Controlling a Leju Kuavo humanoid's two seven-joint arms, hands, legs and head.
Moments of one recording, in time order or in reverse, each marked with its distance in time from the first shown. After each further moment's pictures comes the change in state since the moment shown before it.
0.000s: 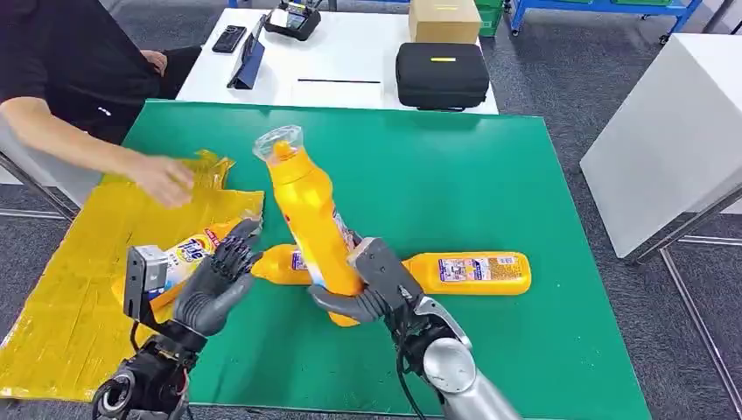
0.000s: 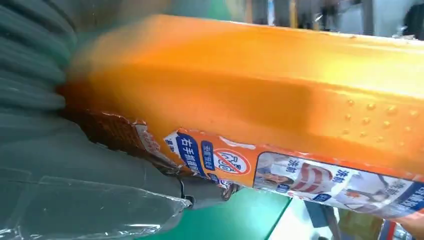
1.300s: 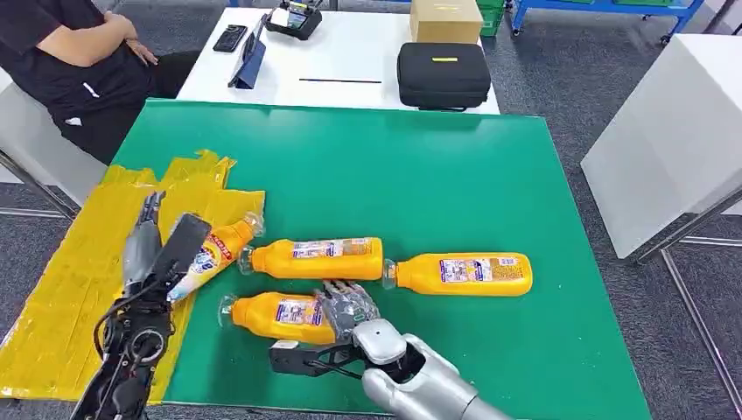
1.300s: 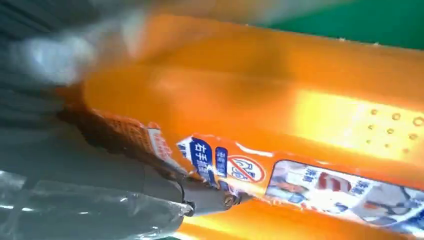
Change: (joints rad) left arm -0.177 0.006 0.161 0.277 -1.046 0.427 0.113; right arm -0.200 0.066 0.333 0.560 0.859 0.204 0.242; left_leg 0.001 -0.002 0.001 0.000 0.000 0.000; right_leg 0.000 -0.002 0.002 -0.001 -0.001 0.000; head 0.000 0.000
